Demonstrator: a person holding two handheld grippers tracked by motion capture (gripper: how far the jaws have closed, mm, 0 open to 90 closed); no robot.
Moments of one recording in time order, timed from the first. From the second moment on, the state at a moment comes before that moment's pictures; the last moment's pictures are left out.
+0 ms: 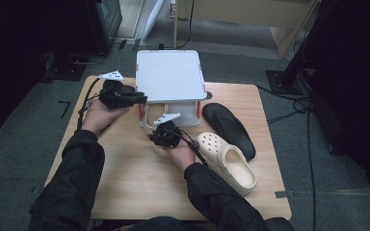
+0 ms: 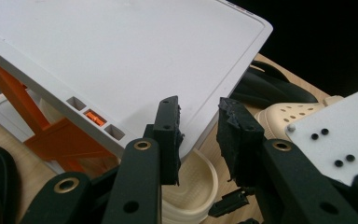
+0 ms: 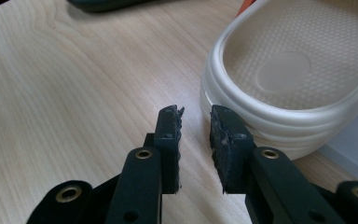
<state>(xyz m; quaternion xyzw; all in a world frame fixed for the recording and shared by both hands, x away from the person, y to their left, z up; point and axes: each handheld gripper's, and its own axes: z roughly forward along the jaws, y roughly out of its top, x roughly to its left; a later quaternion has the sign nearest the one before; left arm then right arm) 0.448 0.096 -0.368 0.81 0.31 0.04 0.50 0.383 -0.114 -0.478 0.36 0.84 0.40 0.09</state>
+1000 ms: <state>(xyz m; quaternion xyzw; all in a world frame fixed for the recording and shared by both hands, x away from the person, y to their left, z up) 0.448 0.097 -0.368 0.80 0.32 0.04 0.50 0.354 -0.146 -0.442 0.34 0.83 0.43 0.05</state>
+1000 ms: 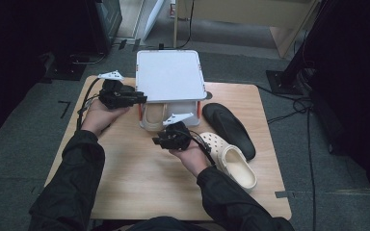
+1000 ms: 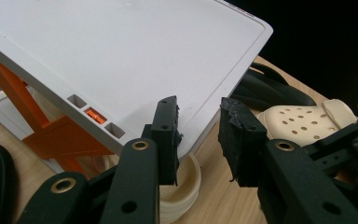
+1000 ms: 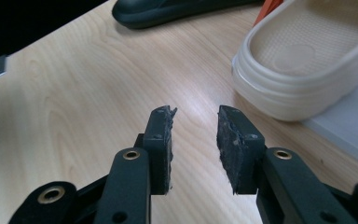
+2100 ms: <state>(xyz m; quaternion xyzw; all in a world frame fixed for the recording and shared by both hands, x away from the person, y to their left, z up) 0.446 0.094 -0.364 0.81 0.32 0.05 0.49 0.322 -0.297 -0.406 0.37 0.82 0.43 0.09</state>
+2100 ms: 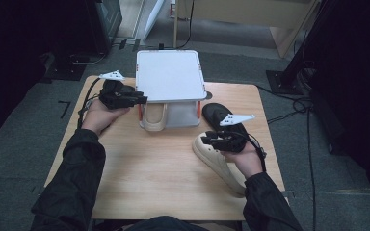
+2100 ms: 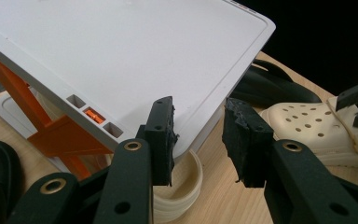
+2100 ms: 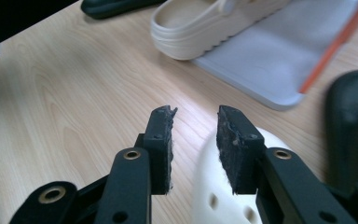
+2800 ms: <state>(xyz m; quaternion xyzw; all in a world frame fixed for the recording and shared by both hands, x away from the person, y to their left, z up) 0.450 0.101 -0.364 0.81 0.32 0.03 0.50 0.290 -0.371 -0.424 0.41 0.80 0.42 0.12</state>
